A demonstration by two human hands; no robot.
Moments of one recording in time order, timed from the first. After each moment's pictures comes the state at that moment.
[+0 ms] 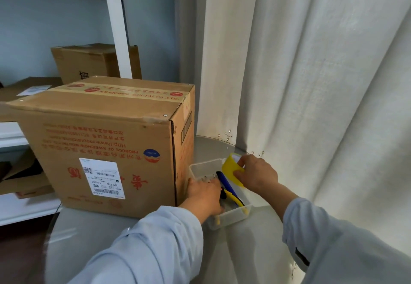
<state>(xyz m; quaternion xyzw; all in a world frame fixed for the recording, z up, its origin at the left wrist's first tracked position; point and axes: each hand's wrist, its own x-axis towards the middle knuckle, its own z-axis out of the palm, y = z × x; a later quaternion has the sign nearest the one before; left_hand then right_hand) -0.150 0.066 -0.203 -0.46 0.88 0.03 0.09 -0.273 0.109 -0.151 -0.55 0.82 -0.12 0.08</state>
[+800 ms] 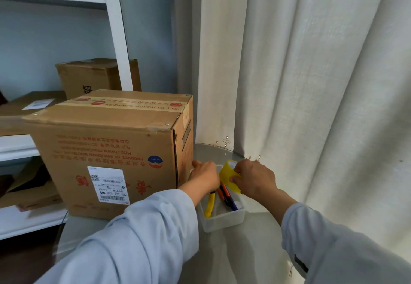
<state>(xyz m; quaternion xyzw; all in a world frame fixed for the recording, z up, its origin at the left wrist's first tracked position) -0.151 0.063 -0.146 -0.56 0.79 0.24 -0.04 -0.267 0.121 -0.147 -0.57 0.81 -0.11 0.02</state>
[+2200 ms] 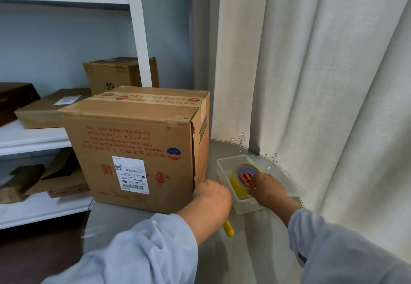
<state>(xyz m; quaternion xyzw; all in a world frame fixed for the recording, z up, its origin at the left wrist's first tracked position) -0.115 0.131 -0.133 -0.49 0.85 -0.02 0.18 -0.280 0.109 -0.204 -0.56 0.82 -0.09 0.10</state>
